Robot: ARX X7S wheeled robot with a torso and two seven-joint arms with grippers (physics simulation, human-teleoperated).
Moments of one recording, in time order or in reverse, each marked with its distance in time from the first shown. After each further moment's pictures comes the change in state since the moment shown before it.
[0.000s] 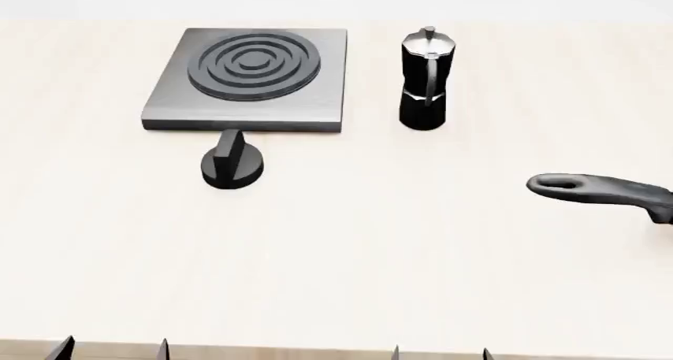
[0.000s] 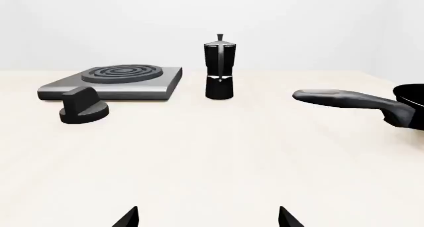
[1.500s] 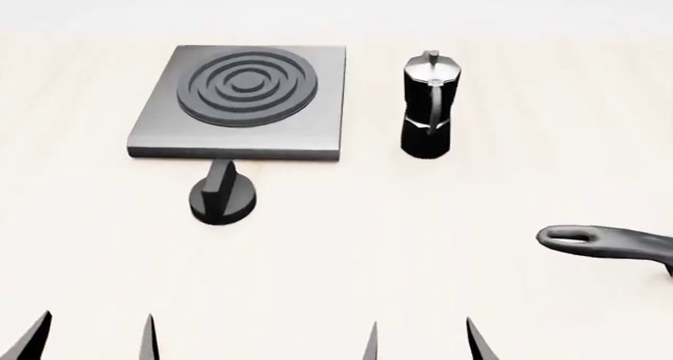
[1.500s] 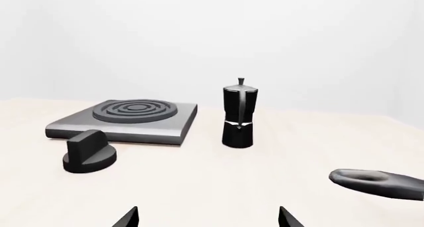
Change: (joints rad) left arm 0.023 -0.114 0.128 0.102 -0.065 0.087 -0.149; right arm 0.010 0.119 -0.166 -0.106 0.072 -0.010 0.113
